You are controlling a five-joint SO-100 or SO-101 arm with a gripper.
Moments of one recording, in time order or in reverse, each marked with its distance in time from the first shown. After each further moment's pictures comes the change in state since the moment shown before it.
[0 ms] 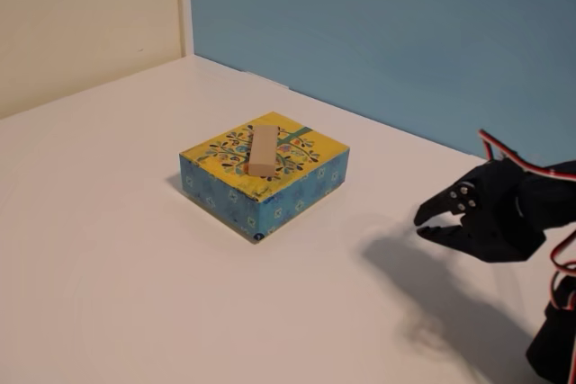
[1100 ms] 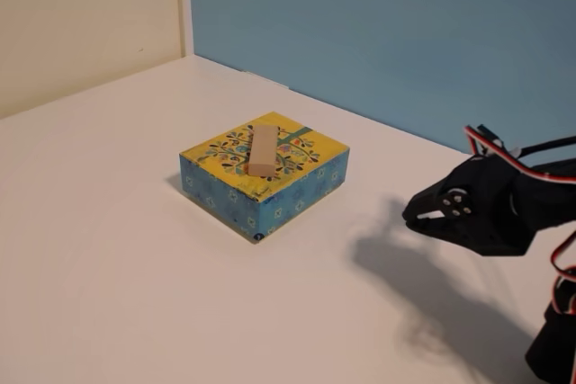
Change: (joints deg) arm -3.4 0.0 0.2 -4.8 -12.1
